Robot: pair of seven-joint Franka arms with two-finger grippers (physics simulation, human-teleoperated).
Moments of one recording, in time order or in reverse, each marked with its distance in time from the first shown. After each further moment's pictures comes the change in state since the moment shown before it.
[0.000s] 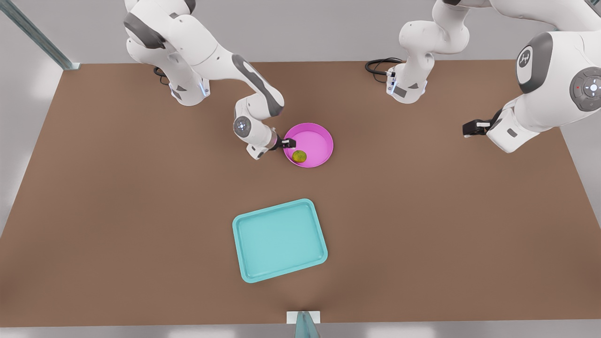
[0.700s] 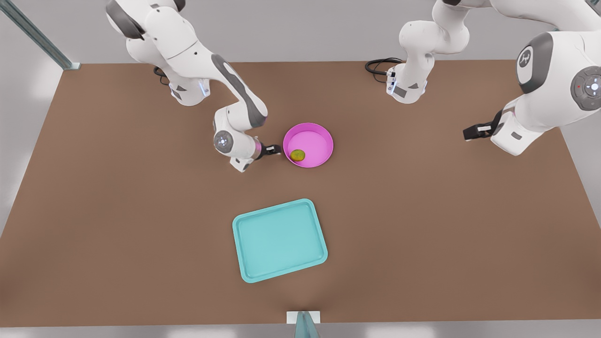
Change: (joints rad) left arm 0.000 0.002 0.000 0.002 -0.001 0.011 -0.143; right arm -0.063 -0.105 -0.125 0.049 -0.131 -0.309 -0.102
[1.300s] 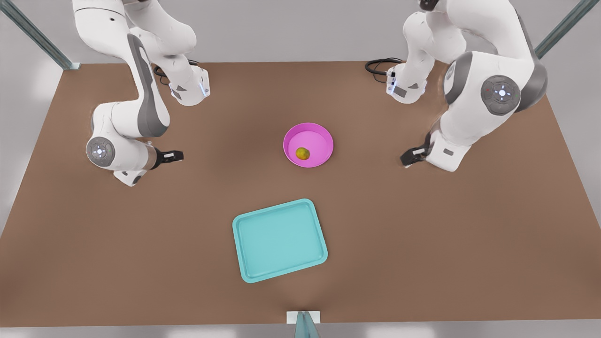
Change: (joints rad) left arm -0.645 0.097 0.570 0.010 -0.230 0.229 -0.336; right arm -0.373 -0.251 -0.187 0.159 -0.520 -0.657 -0.192
